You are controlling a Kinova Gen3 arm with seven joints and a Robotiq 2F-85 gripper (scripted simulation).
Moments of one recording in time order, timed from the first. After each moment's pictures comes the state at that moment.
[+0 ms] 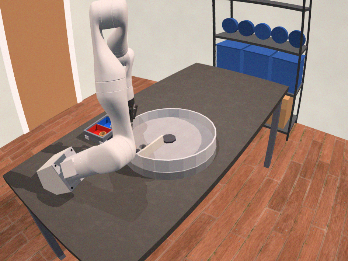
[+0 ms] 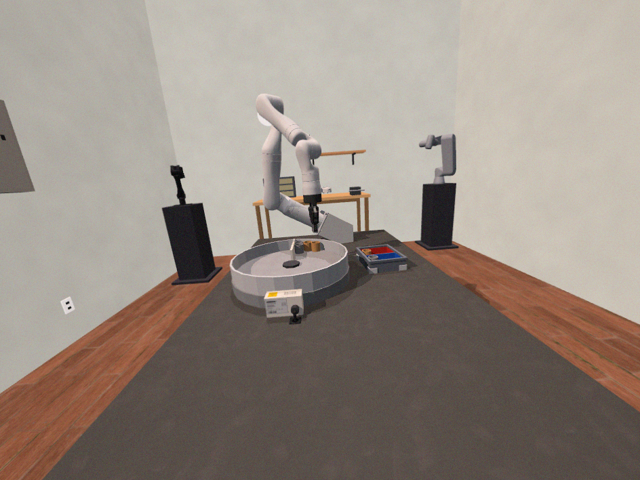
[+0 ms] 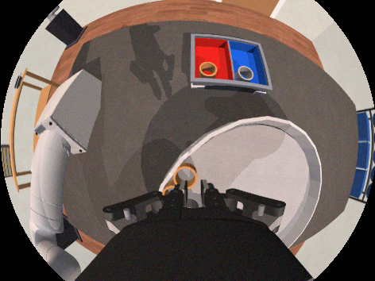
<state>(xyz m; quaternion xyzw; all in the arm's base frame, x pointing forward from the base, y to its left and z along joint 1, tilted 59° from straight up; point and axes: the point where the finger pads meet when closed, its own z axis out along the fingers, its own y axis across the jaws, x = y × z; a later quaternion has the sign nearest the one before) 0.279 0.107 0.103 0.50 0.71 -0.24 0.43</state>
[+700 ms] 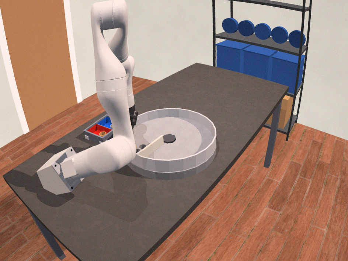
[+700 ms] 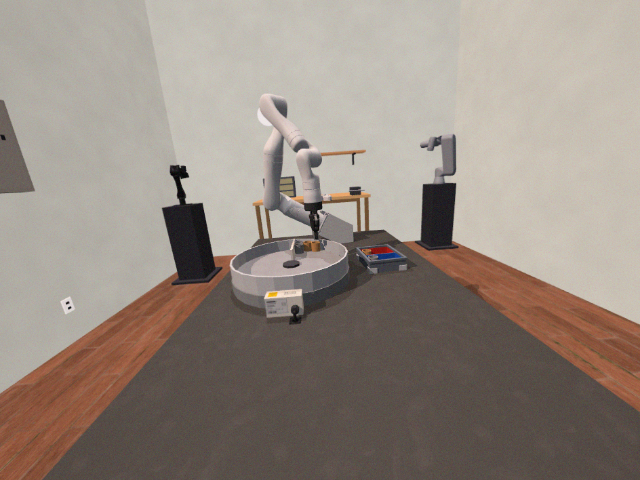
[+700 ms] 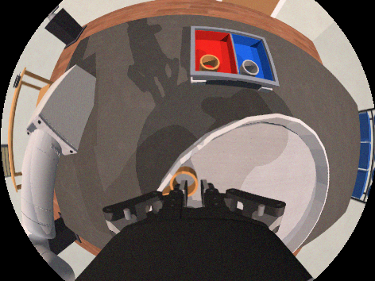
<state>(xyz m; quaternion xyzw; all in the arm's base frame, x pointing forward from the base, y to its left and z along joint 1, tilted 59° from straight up) 0.291 0.083 0.086 0.50 0.71 -0.24 0.43</state>
